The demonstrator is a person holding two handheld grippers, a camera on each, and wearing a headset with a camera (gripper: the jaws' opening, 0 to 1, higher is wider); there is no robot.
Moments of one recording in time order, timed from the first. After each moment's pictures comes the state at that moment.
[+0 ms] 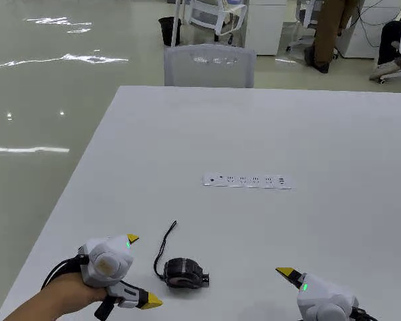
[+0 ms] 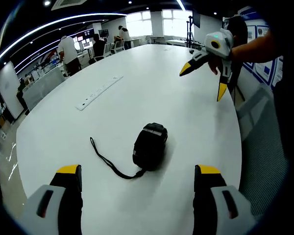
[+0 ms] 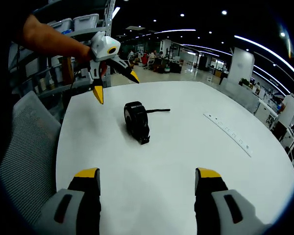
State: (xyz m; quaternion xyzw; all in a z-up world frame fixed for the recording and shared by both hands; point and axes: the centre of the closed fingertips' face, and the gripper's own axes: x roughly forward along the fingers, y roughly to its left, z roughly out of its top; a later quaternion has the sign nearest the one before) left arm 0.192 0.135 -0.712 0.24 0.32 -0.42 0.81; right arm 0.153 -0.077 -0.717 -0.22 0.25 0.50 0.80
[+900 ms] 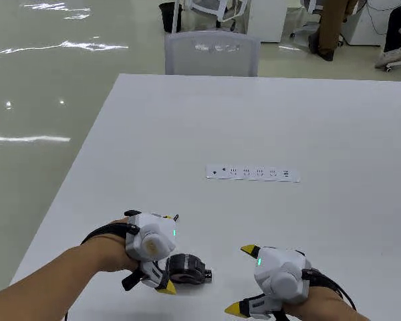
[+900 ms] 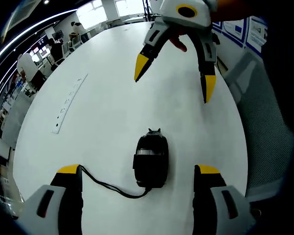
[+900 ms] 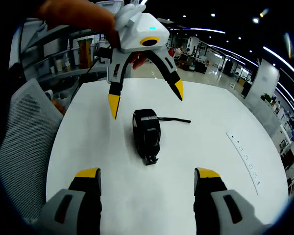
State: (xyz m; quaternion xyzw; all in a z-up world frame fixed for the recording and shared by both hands) left arm 0.214 0.094 -0.737 0.38 0.34 -0.51 0.69; right arm 0.179 -0.005 -0.729 -0.30 0.25 0.58 0.72
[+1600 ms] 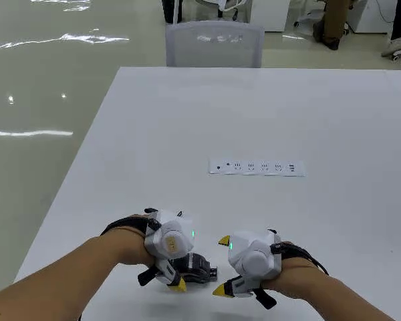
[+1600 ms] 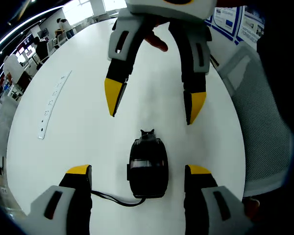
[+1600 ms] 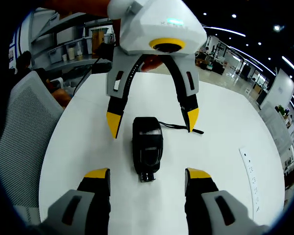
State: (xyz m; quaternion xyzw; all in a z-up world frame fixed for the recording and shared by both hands) left arm 0.212 0.078 -0.758 0.39 0.37 -0.55 0.64; right arm 0.200 0.039 -0.746 -0.34 0.25 0.62 0.66
